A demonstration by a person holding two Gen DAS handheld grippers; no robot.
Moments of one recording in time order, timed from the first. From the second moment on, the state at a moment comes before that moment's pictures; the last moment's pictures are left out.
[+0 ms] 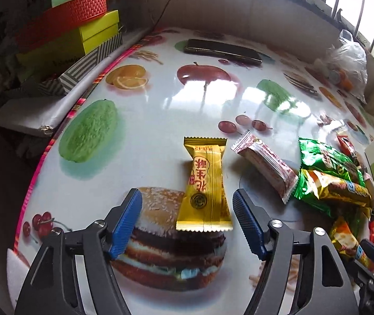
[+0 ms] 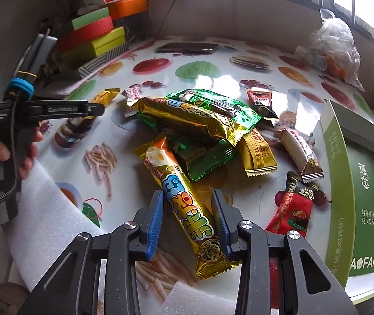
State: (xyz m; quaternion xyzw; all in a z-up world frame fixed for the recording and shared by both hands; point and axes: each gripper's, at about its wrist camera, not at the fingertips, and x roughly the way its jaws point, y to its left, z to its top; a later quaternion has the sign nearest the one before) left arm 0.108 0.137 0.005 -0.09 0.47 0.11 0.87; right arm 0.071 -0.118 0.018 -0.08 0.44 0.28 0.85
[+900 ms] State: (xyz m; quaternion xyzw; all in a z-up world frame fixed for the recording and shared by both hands) left arm 0.083 0.125 0.031 -0.10 0.43 0.10 0.89; right arm 0.063 -0.124 0.029 -0.06 0.42 0.29 0.86
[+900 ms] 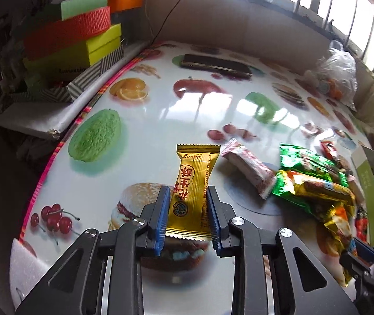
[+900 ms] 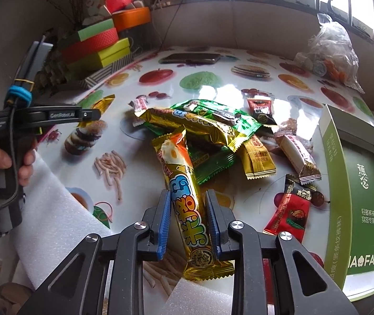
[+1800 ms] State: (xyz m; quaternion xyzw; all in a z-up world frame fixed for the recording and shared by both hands) left arm 0.076 0.000 0.084 -0.07 0.40 -0.05 0.91; right arm 0.061 -0.188 0.074 0.01 0.37 0.20 0.91
